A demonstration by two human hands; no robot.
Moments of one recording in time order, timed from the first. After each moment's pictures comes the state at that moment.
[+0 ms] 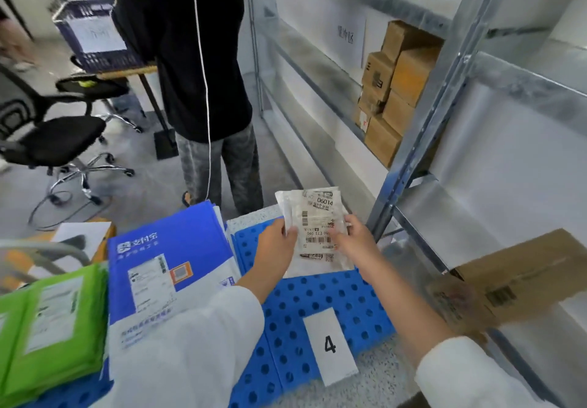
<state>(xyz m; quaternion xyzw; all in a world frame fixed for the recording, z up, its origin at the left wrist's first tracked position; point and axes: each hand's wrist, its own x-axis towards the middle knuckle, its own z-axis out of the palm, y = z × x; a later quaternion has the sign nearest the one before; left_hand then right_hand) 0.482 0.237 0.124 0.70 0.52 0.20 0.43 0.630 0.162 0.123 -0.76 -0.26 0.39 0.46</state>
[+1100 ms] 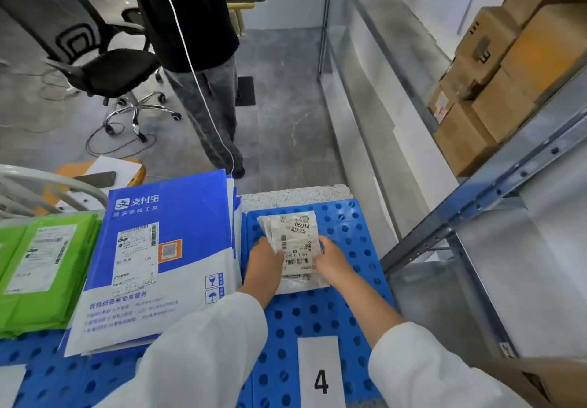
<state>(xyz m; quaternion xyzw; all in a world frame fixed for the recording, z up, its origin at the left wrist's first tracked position) 0.484 0.281 -0.009 0.63 0.70 0.05 0.32 0.632 0.259 -0.027 -0.75 -0.41 0.48 0.22</state>
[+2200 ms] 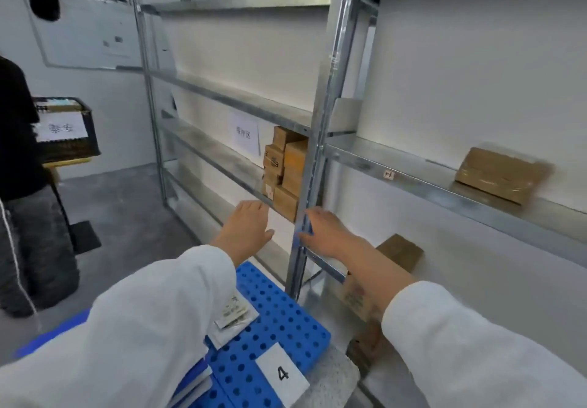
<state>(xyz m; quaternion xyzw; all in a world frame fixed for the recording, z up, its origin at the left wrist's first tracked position) 0.471 0.213 0.300 0.96 0.22 0.16 0.02 0.593 0.076 0.310 -0.88 -0.46 0.03 0.10</state>
